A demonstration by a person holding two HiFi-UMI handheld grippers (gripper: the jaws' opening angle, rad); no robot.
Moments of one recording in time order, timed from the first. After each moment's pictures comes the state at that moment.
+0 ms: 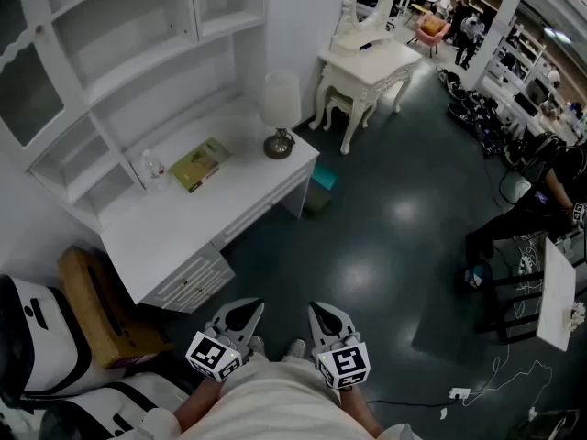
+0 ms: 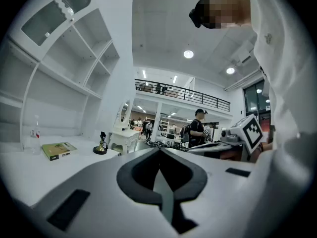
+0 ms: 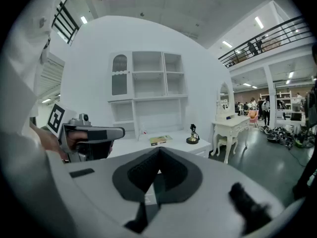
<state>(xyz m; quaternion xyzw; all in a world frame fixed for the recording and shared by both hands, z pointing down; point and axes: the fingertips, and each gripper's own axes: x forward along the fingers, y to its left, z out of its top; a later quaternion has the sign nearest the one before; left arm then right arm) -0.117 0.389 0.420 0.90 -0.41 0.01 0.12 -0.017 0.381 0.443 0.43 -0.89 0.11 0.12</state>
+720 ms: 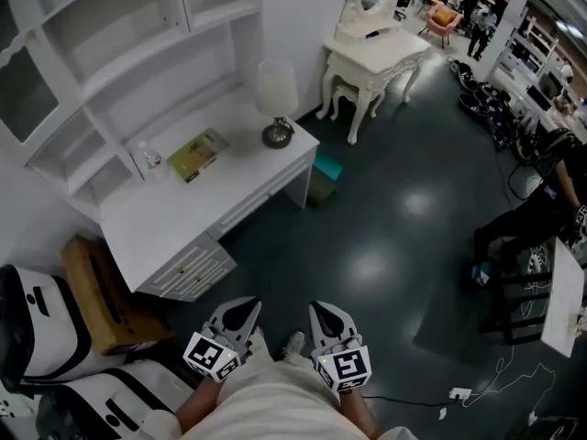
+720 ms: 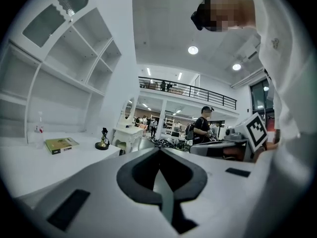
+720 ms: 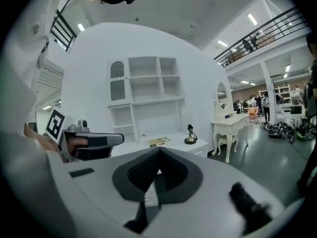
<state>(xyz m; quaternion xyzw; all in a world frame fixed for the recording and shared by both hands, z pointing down) -0.070 0.396 0.428 0.89 -0.44 0.02 0.14 0.036 0.387 0.441 0.43 -0.89 0.12 0.10</state>
